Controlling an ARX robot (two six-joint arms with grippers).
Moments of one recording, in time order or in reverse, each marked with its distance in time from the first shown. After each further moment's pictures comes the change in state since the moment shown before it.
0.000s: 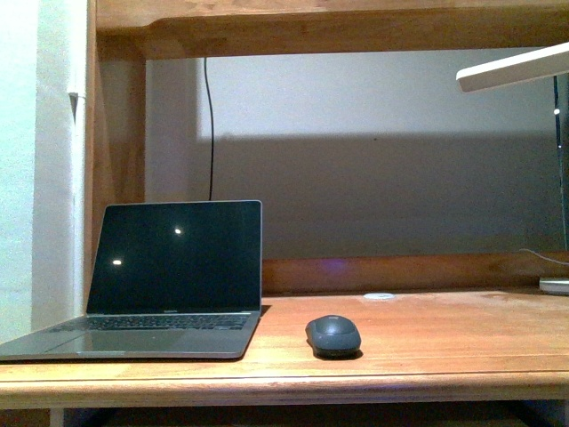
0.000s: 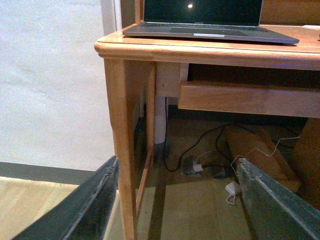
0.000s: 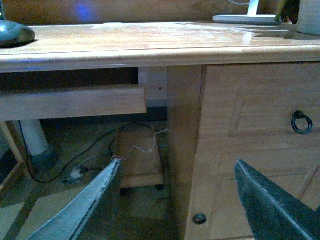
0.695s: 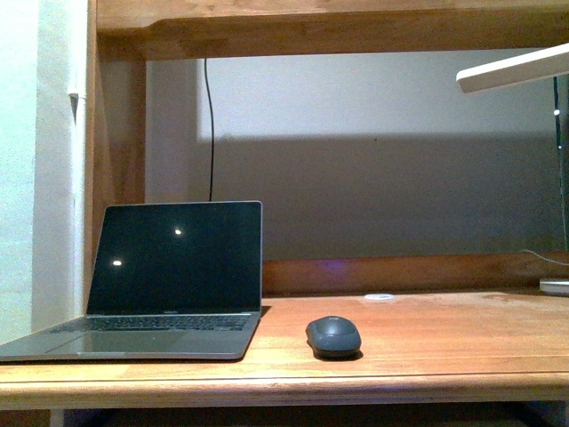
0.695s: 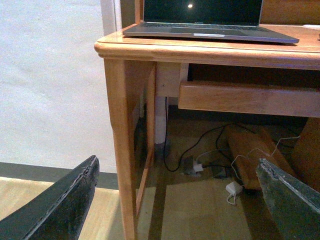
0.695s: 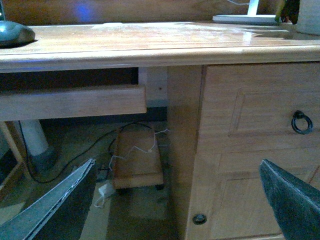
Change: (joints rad) left arm 0.000 0.000 0.000 0.000 0.000 0.001; right arm 0.000 0.000 0.000 0.000 0.000 0.000
